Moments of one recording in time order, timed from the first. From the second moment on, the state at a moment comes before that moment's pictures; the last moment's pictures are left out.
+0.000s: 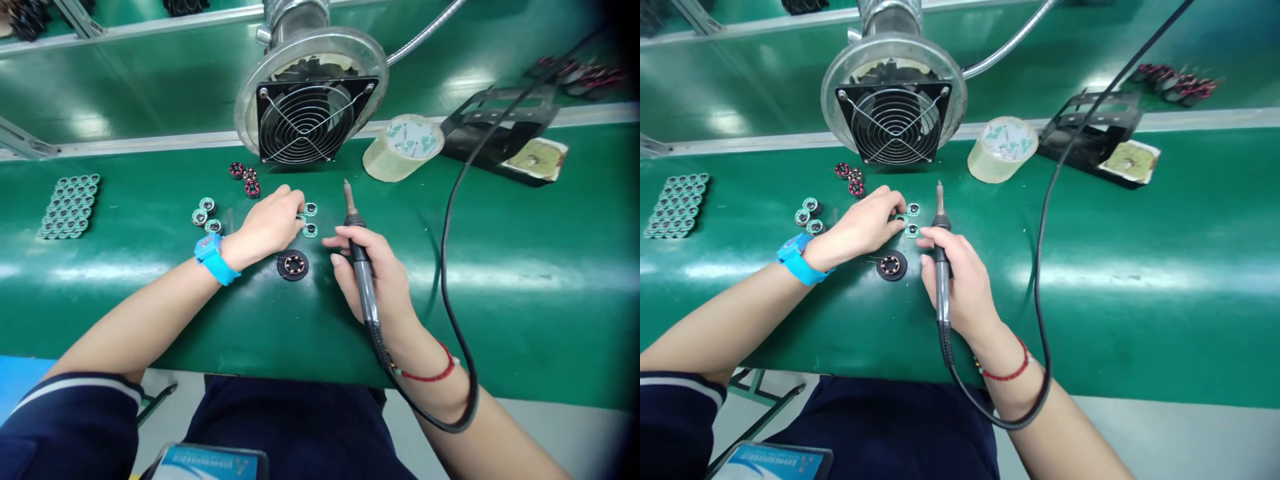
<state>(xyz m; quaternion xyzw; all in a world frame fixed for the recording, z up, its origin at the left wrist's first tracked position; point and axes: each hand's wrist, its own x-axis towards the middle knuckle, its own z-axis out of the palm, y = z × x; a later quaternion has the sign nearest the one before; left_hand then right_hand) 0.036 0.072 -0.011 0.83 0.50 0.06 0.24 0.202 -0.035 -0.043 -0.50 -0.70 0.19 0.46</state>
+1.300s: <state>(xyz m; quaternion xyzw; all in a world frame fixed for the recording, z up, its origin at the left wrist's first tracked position) -0.011 -0.002 -0.016 0.81 0.45 0.16 0.34 0.182 -0.036 -0.040 -0.45 -0.79 0.23 0.35</state>
